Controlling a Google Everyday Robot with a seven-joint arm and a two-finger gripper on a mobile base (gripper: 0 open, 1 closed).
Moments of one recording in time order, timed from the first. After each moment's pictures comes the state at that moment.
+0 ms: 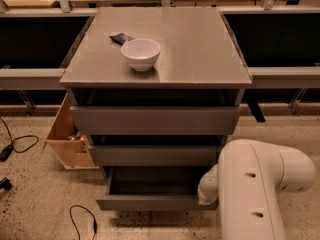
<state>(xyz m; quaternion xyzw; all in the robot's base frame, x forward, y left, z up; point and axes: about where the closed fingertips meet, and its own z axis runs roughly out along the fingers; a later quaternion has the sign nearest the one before) 0.564 -0.215 0.195 -0.67 0.74 -0.02 0.06</state>
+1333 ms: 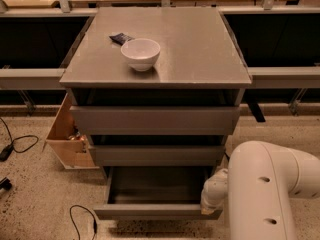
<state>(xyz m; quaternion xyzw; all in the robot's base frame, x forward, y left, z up) 0.526 -0.222 0.200 -0.67 0.74 0.00 0.04</state>
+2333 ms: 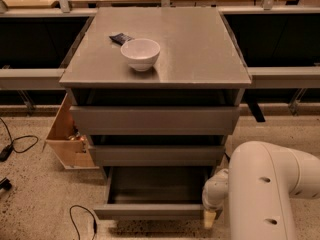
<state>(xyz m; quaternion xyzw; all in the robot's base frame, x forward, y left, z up) 0.526 -0.222 0.200 -0.67 0.74 0.00 0.04</state>
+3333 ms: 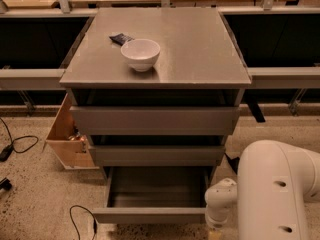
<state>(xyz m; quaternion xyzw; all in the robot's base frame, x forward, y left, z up) 0.417 -0.225 0.215 -0.67 0.73 0.08 -0.06</state>
